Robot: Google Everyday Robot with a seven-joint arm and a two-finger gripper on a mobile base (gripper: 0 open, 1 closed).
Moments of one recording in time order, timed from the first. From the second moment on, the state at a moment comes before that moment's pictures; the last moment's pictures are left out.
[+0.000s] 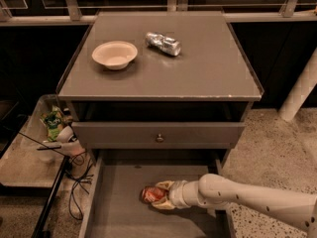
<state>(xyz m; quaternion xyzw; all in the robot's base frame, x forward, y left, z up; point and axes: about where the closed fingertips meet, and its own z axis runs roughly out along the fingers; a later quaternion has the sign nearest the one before) 0.493 -0.024 0.380 -0.57 0.70 0.22 0.36</state>
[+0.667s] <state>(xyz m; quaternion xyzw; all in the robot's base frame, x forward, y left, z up) 0.494 -0.029 0.388 -0.56 0.71 0.22 0.36</state>
